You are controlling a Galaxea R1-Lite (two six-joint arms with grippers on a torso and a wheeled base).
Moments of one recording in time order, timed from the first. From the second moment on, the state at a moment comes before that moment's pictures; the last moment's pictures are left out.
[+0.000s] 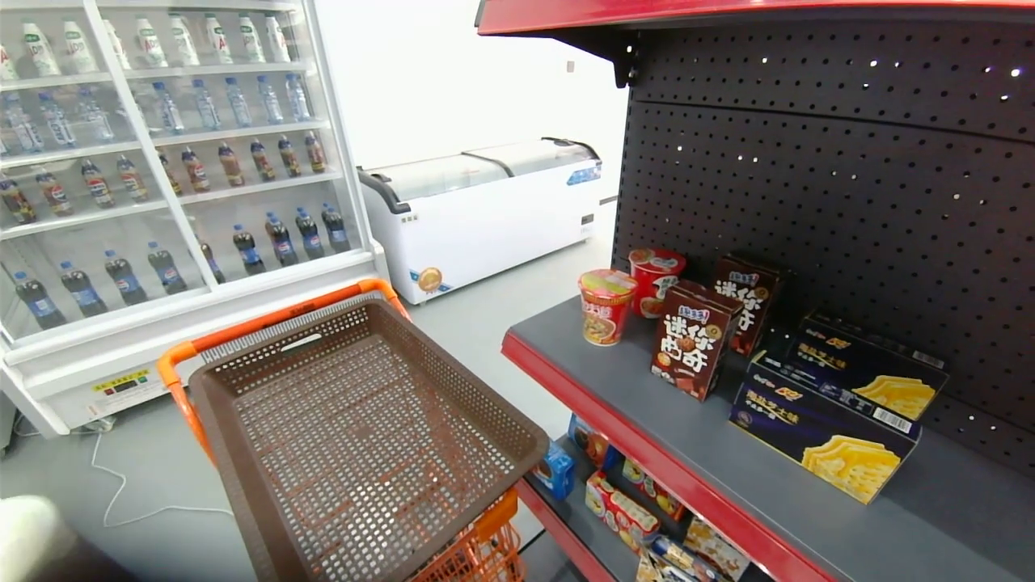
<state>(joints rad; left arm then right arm) -0.13 0.49 -0.16 -0.01 -0.08 0.07 0.00 0.00 0.00 0.00 0.01 0.00</state>
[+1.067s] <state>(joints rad) -0.13 0.26 -0.19 0.10 -0.07 0.07 0.00 0.00 0.00 0.00 0.01 0.00</state>
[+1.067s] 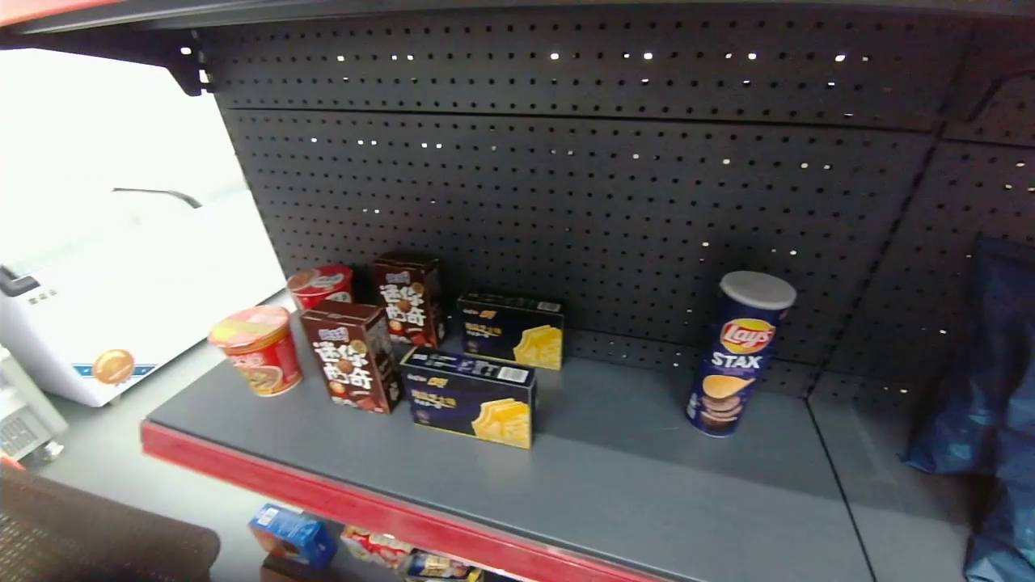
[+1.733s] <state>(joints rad) -0.13 0.24 -0.20 0.10 -0.07 0.07 0.00 0.00 0.00 0.00 0.01 0.00</state>
